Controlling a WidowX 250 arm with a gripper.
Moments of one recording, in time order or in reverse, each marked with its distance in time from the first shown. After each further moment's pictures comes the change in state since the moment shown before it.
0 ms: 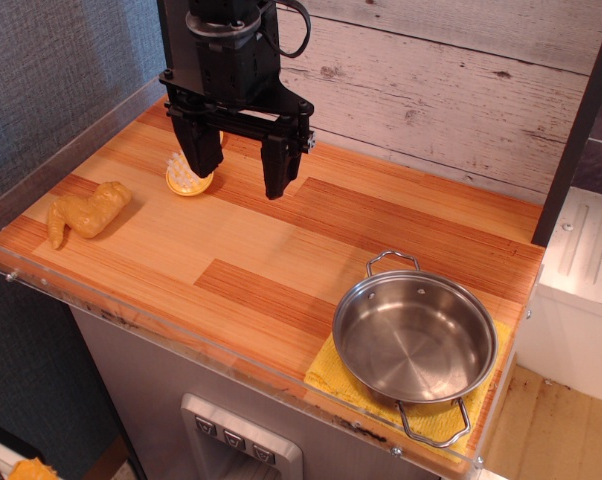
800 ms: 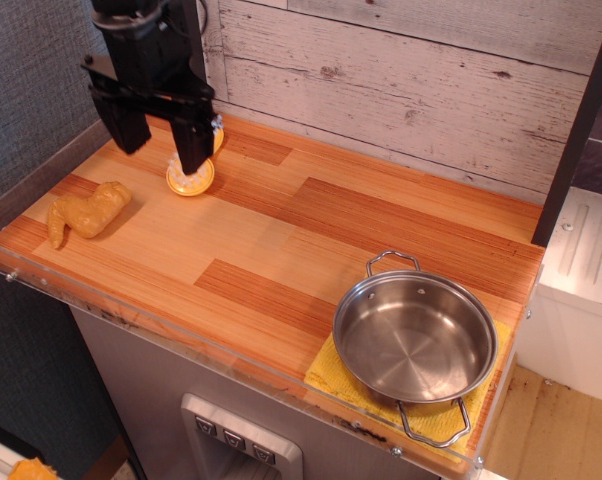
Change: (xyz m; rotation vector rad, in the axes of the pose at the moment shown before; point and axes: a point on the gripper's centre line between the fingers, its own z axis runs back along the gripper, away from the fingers) arm 0.009 0.071 -0.006 0.017 -0.071 -0.082
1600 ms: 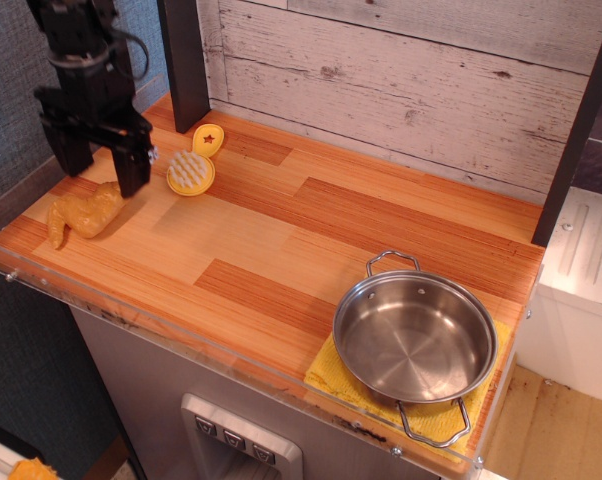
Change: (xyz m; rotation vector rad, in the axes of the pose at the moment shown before) arm -0.017 0.061 -0.054 0.071 0.147 0.064
